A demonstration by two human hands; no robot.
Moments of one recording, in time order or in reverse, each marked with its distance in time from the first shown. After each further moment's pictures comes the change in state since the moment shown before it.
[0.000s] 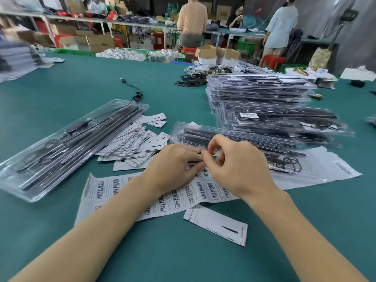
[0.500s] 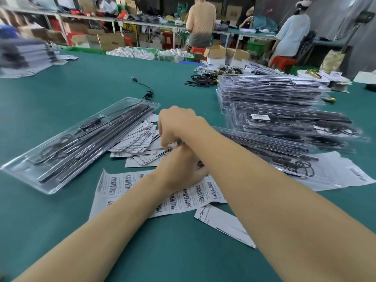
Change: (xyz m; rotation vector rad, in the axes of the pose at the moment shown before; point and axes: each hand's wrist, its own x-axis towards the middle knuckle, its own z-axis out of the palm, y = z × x) left_hand 0.001 0.003 -0.010 0.212 -0.243 -0.293; right_hand 0.128 -0.107 0.048 -0.286 -0.607 -0.221
